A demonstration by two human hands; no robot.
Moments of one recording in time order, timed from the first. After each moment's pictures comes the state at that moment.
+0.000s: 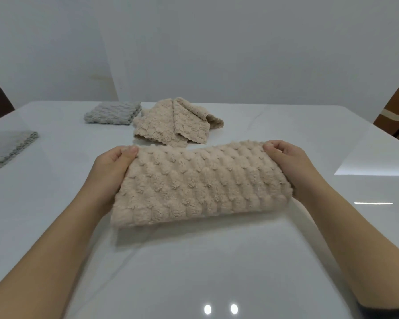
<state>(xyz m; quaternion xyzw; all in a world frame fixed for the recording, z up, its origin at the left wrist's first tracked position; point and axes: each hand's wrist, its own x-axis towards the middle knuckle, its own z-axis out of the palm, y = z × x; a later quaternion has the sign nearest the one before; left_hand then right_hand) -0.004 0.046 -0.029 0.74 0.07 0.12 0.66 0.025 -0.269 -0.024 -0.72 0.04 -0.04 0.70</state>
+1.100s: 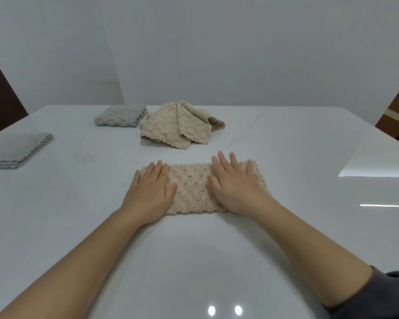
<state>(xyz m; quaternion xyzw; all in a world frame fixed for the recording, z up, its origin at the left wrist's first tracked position) -0.003 0.021 -0.077 1.00 -0.04 -0.01 0.08 0.009 -0.193 -0.053 -0.99 -0.15 0.02 0.08</state>
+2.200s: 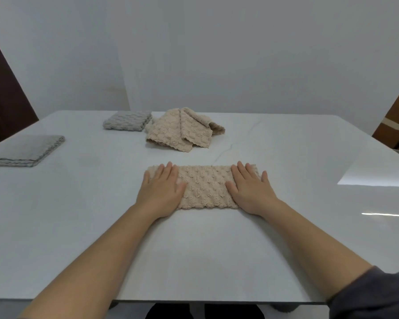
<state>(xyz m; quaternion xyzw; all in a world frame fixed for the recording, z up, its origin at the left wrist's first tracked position) -0.007 0.006 -0.075 1.00 -0.04 -0.02 0.07 0.009 -0.232 -0.073 -0.99 -0.09 0.04 0.07</state>
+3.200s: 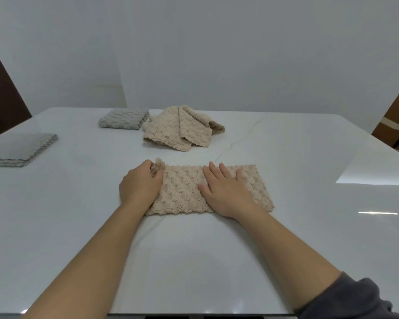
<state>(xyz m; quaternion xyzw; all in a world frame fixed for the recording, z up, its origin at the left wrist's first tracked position) 0.011 0.029 -0.073 0.94 0.14 0.19 0.24 0.010 -0.177 -0.070 -0.98 -0.16 0.02 0.08</state>
